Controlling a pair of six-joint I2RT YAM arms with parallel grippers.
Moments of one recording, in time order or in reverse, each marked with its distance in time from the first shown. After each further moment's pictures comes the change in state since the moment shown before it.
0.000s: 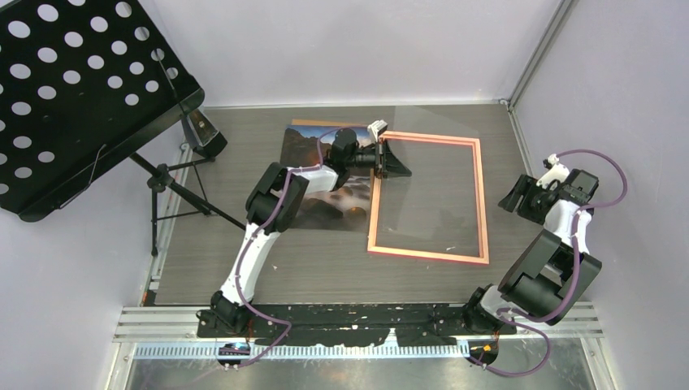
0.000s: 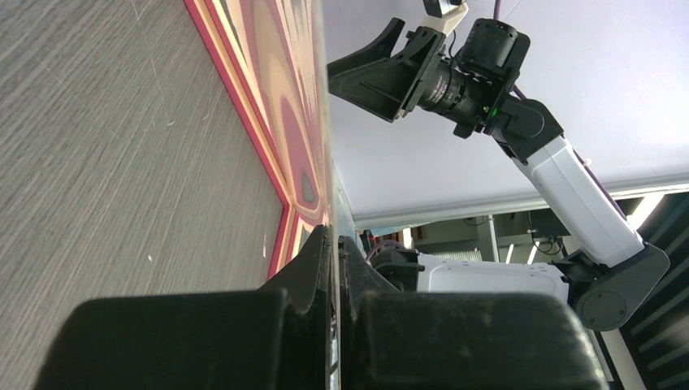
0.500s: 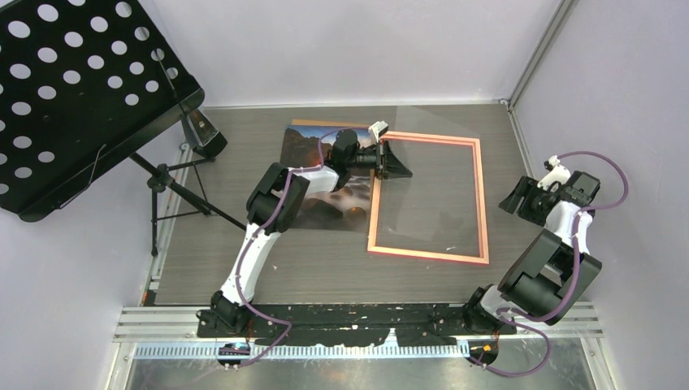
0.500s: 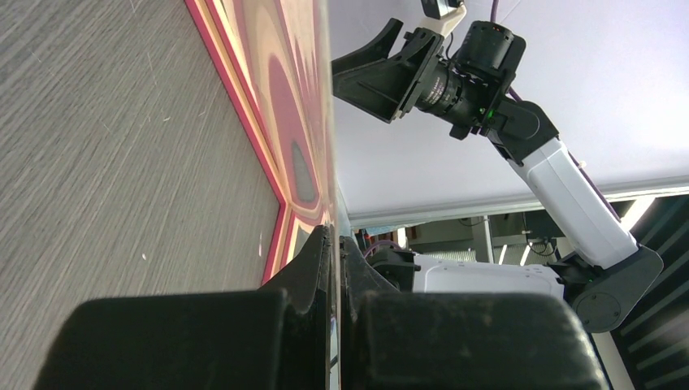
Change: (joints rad) left arm -0.008 0.005 0.000 0.001 0.000 -0.018; right arm -0.016 0.000 -0.010 0.000 -0.014 -0.013
